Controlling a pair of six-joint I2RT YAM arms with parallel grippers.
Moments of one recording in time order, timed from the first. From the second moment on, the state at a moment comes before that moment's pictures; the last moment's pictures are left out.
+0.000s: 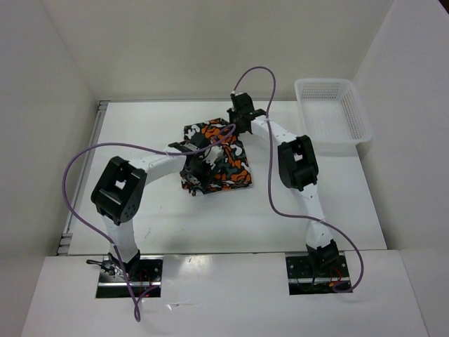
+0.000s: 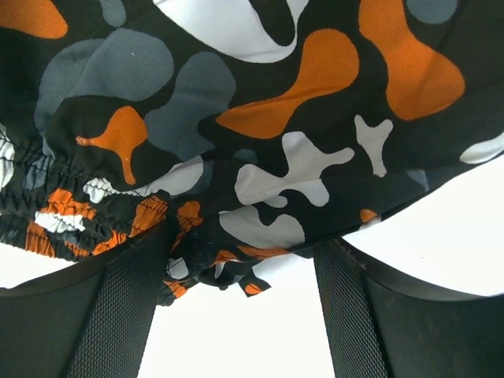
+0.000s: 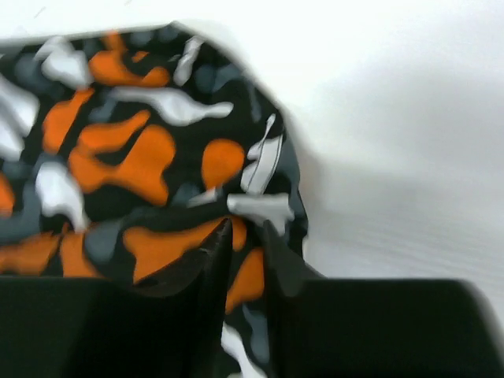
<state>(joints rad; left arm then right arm) -0.52 1.87 1.24 -0.56 0.07 0.07 0.43 2.45 2.08 -0.40 0.05 0.26</state>
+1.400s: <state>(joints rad) -0.37 1.74 1.08 -0.58 0.11 0.07 0.36 1.86 1.08 -0.41 -0.58 -0.03</state>
